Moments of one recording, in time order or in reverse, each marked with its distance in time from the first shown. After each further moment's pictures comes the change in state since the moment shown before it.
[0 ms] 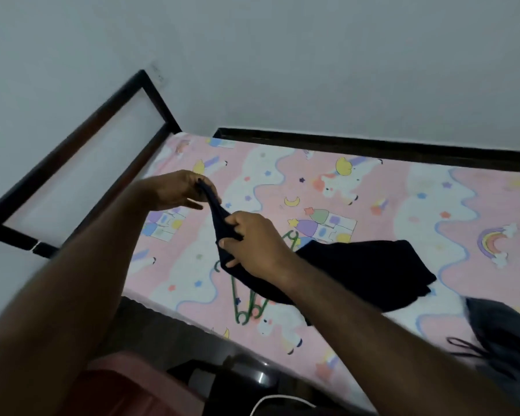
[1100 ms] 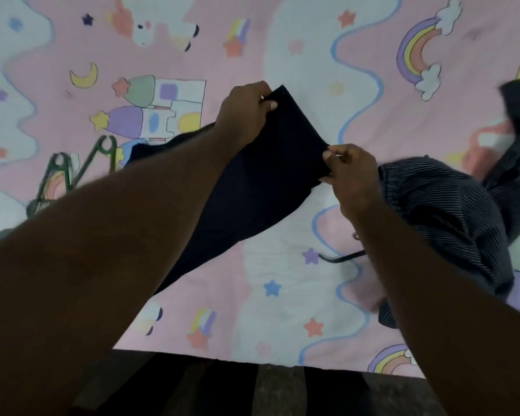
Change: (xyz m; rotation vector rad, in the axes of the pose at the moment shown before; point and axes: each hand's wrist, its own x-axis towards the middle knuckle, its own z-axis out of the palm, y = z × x) left_hand 0.468 0.027 0.484 0.381 0.163 0.268; right_hand -0.023 0.551 -0.276 0.402 0.970 0.530
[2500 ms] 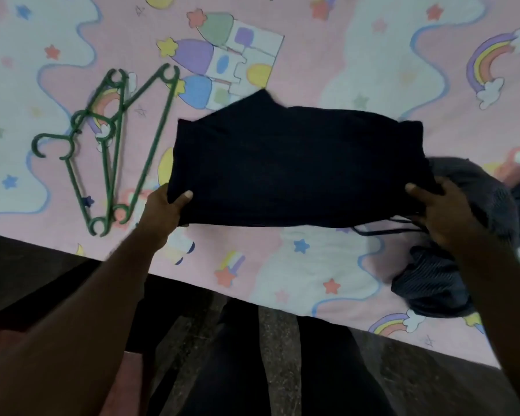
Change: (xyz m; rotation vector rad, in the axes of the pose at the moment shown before) left_hand -0.298 -0.183 -0.027 -0.750 0.181 -0.786; right_hand -0.041 0.026 -0.092 -0.122 -0.172 0.149
